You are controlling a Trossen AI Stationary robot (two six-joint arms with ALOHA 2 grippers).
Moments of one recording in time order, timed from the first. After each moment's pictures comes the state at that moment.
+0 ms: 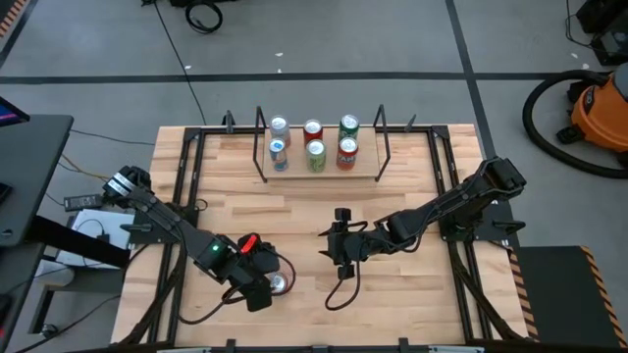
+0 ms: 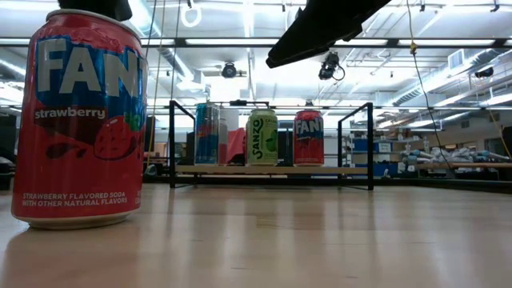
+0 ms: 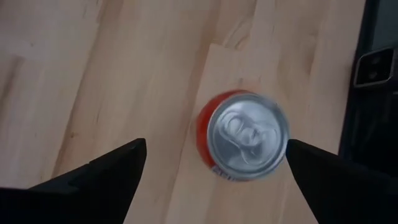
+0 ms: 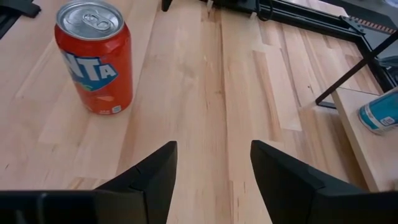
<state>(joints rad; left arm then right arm) -0.62 1.58 1.29 -0.86 -0.28 -0.83 0.38 1.65 1.10 -0.13 0.43 0.03</state>
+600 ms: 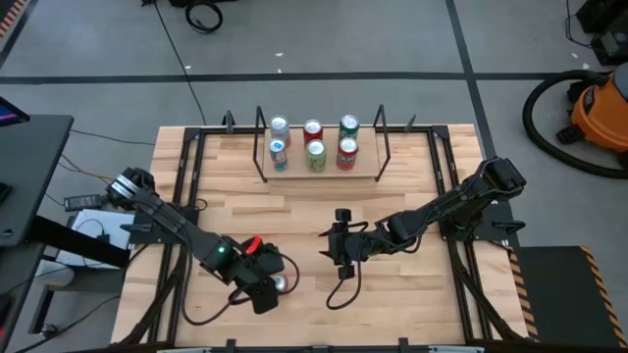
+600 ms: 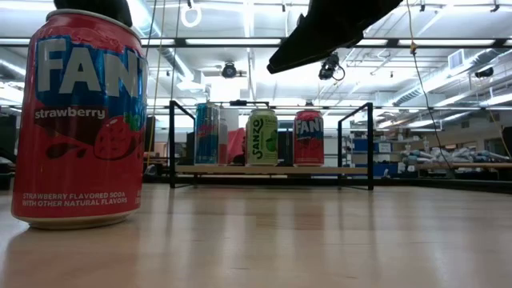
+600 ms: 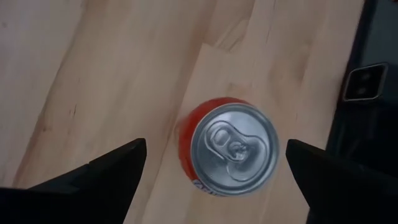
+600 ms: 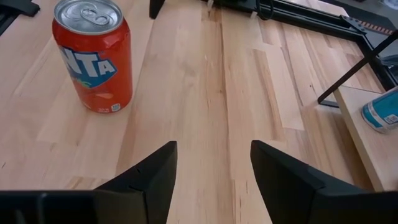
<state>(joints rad) -0.60 1.61 1.29 -0.80 -0.24 -0.90 0.38 1.65 1.06 -0.08 0.43 0.03</state>
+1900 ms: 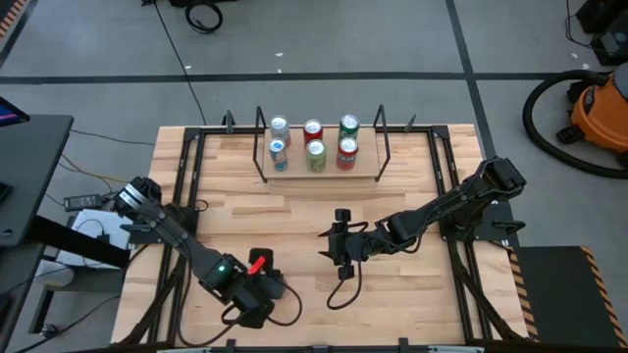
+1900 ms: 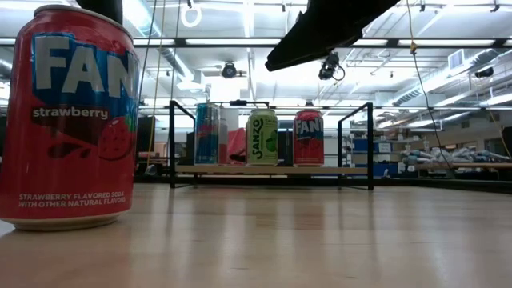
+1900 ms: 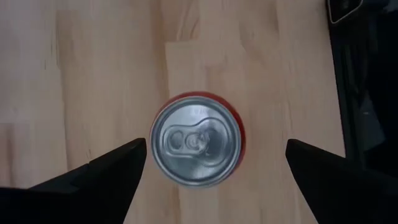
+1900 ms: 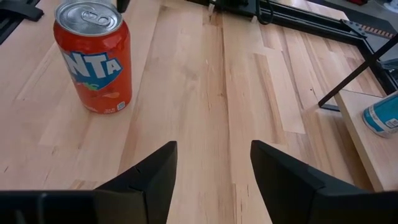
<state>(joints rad) -0.68 1.72 1.44 -0.93 -0.28 -0.53 0.38 1.65 1.06 -0.06 0.43 0.02</state>
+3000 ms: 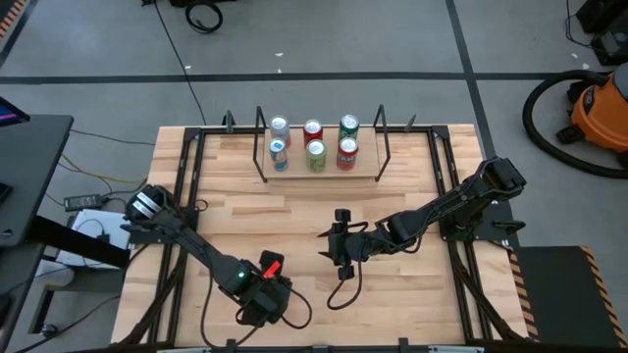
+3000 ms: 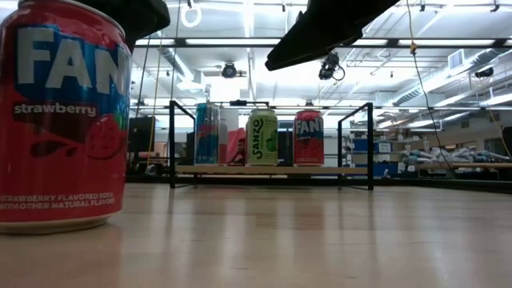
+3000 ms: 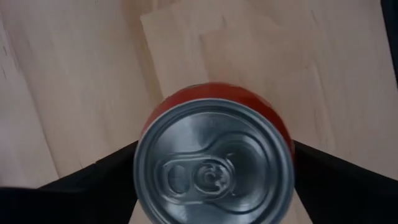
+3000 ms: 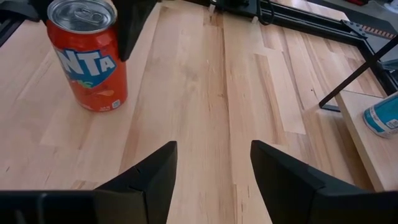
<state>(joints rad) -0.65 1.84 1.42 -0.91 -0.21 -0.33 0.38 1.65 1.06 -0.06 0.42 0.02</state>
